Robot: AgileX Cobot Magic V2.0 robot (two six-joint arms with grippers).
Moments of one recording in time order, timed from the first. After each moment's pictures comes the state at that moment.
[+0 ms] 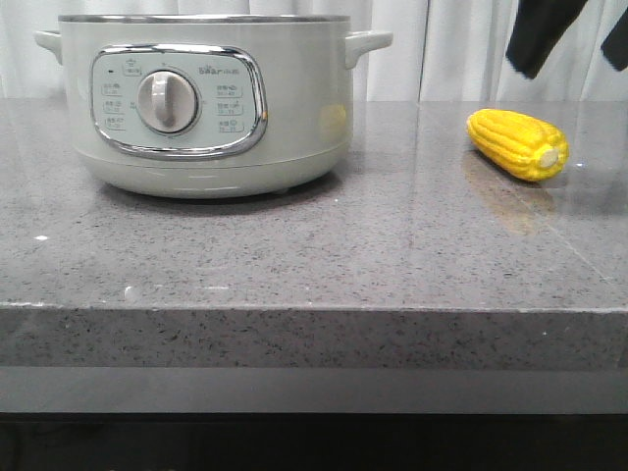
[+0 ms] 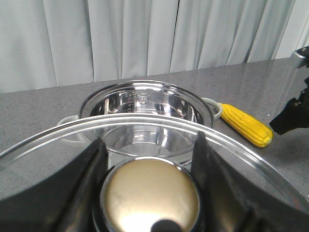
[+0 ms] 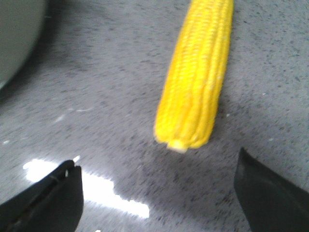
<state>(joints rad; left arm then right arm) -0.34 0.60 -0.92 -0.25 0.59 0.19 0.19 1.51 -1.33 0.08 0.84 -0.02</state>
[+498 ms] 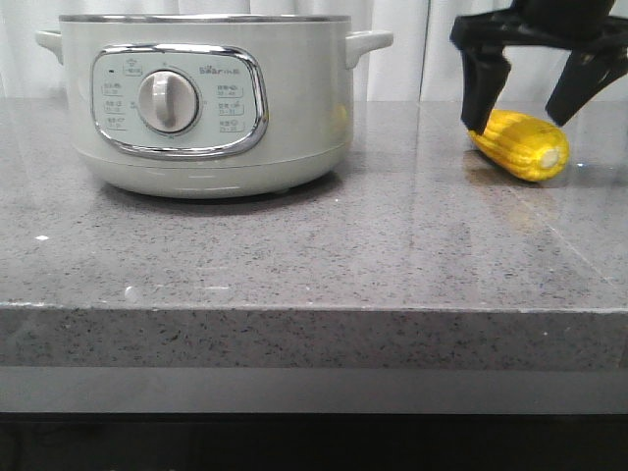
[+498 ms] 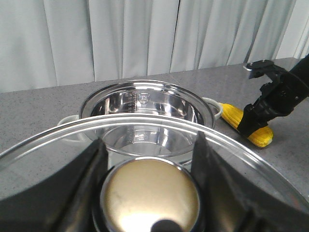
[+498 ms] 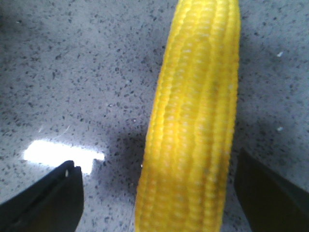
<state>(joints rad) -0.34 0.60 -0.92 -0.25 0.59 0.19 0.19 1.83 -1.59 0.04 0.91 0.05</state>
